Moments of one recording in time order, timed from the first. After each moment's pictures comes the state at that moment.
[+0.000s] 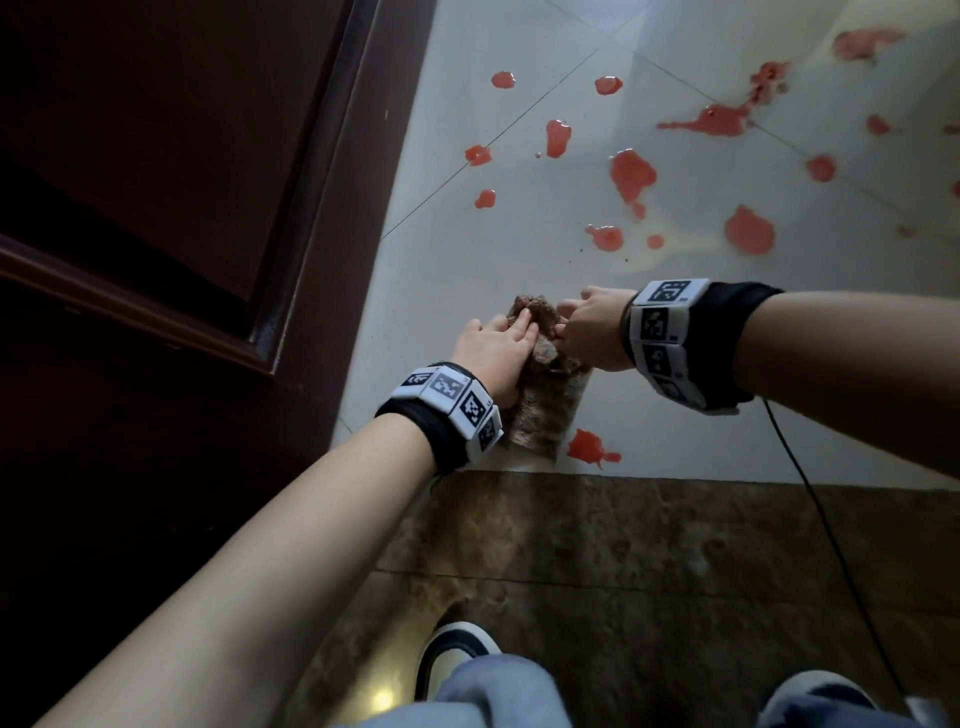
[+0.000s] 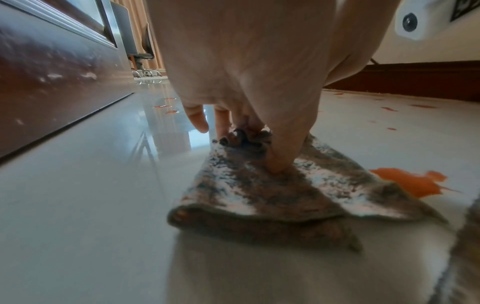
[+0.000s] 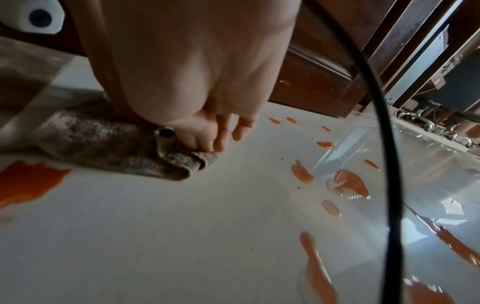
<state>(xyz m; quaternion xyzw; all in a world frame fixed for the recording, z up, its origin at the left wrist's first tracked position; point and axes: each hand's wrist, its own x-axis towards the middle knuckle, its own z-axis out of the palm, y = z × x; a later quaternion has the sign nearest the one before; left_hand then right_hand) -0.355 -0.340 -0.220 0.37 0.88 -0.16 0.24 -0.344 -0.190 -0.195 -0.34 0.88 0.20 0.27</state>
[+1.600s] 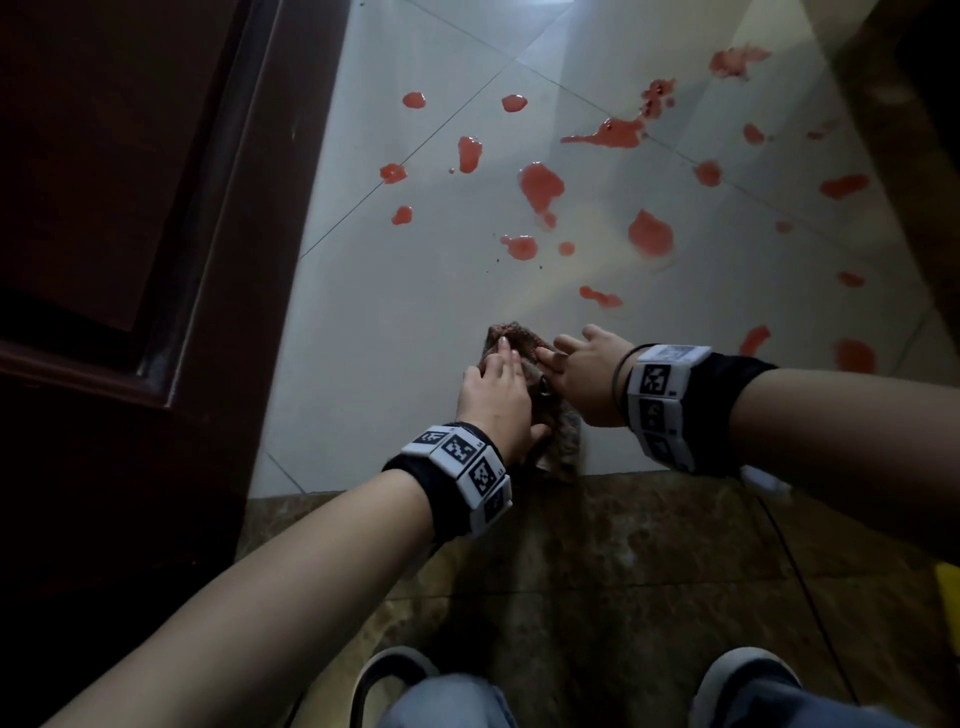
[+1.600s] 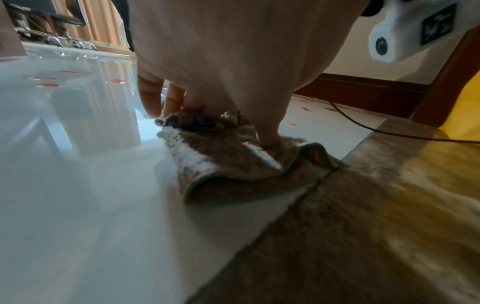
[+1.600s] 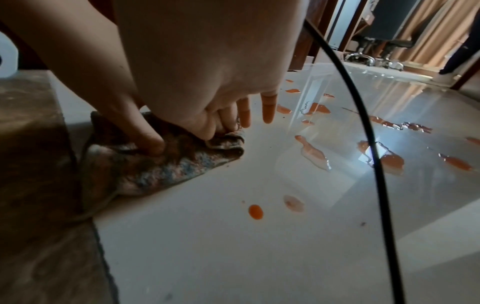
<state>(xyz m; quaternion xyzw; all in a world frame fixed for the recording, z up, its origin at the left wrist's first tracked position) -0.291 -0.273 -0.223 0.32 0.90 -0.15 0.27 -0.275 -0.150 -0.187 -0.25 0.90 0.20 0.31</state>
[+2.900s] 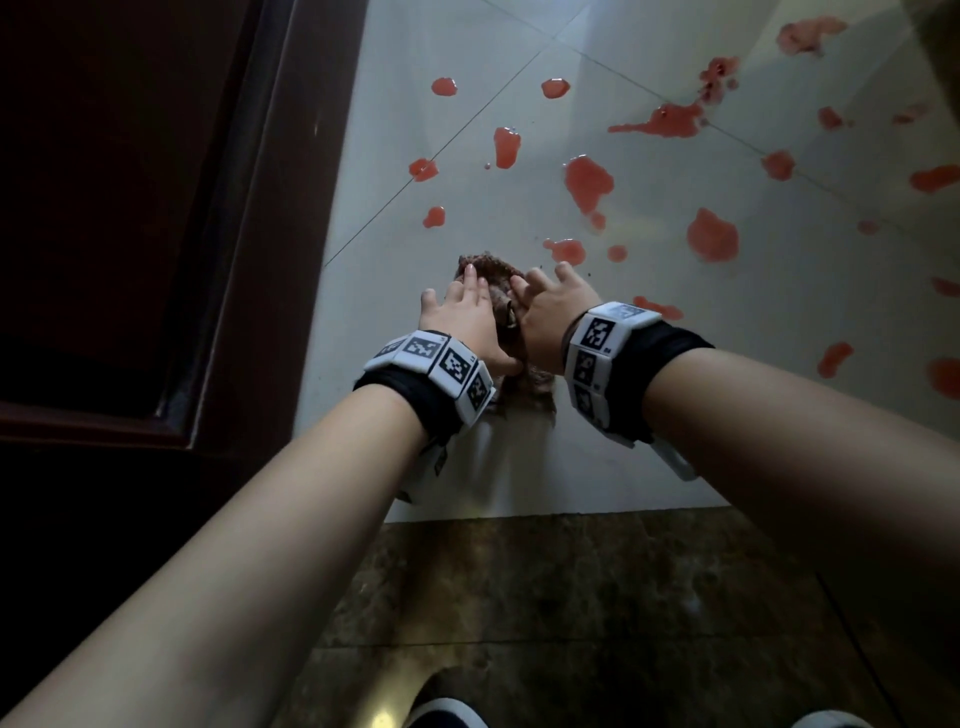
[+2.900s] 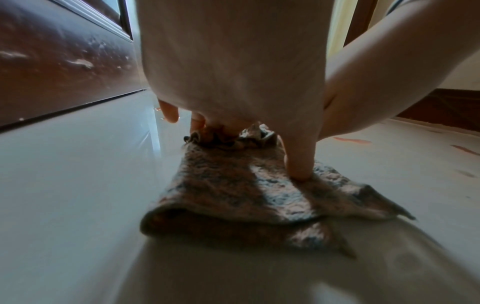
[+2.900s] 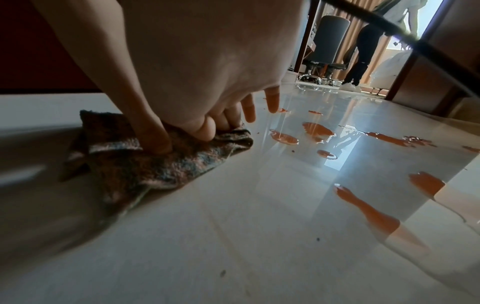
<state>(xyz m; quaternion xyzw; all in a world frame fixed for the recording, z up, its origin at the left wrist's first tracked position) -0.410 -0.298 -0.224 0.25 0.92 -0.14 0.29 -0.371 -0.195 -0.204 -0.14 0.93 0.19 0.28</state>
